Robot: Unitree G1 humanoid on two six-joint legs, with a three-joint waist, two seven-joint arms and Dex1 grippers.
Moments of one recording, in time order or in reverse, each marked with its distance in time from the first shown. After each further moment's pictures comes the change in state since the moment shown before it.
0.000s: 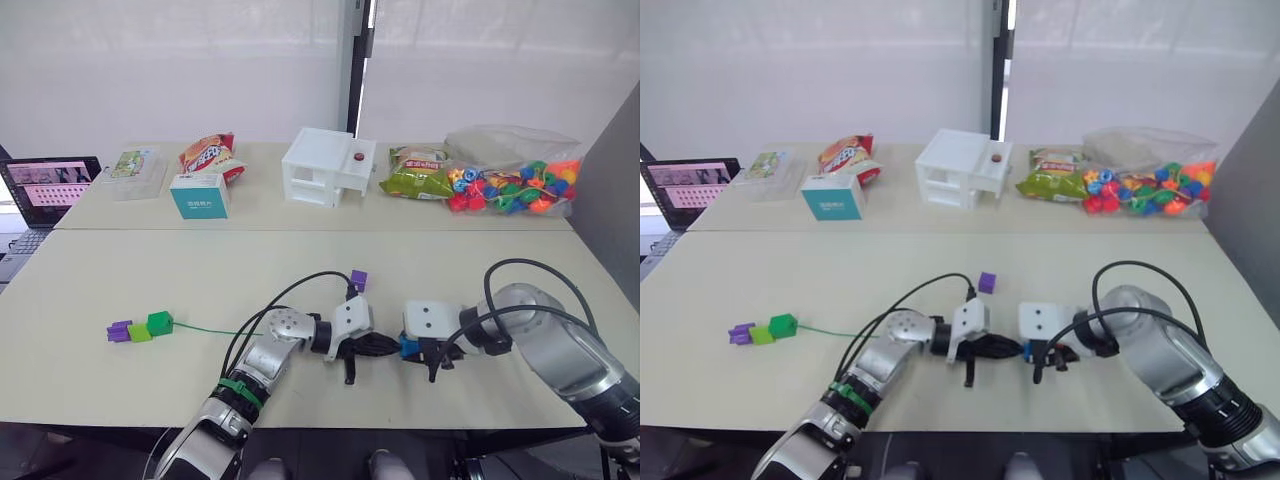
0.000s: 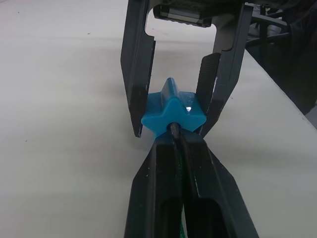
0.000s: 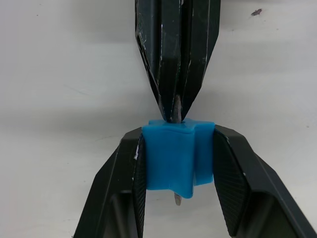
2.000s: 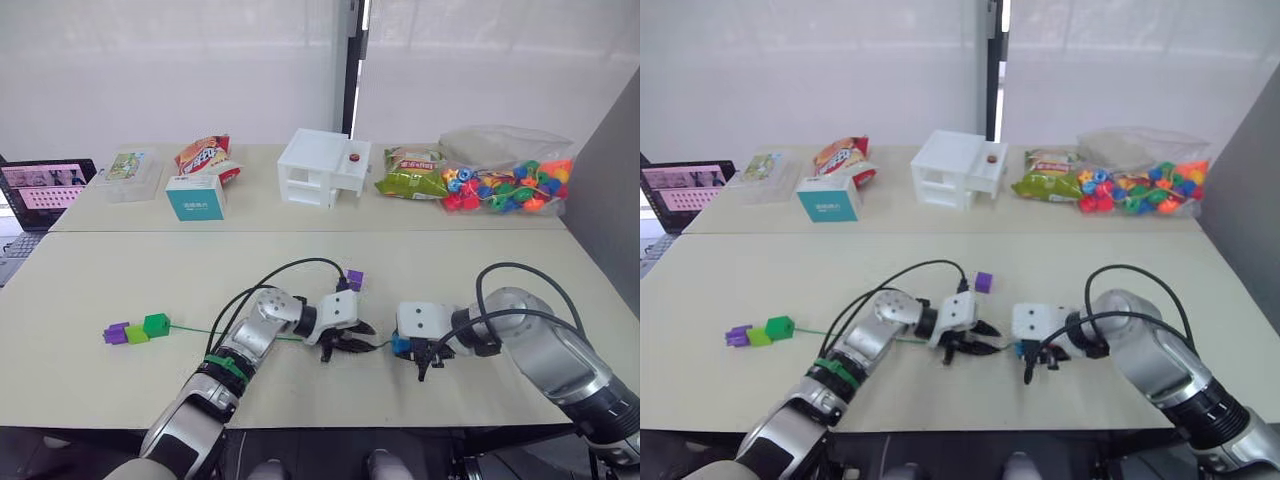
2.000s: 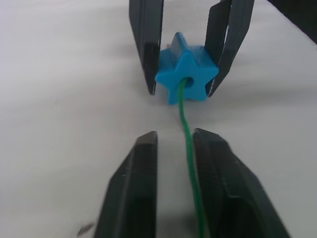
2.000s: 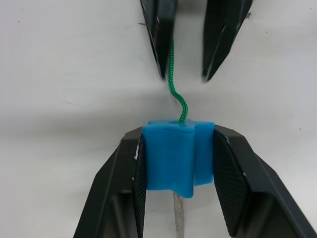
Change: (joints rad) left arm -0.117 0.132 0.004 0.065 0.081 -0.029 -0.089; right arm 0.001 0.052 0.005 0.003 -0.019 0.031 -0.037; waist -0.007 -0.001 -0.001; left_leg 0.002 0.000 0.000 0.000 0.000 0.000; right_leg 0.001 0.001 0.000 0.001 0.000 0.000
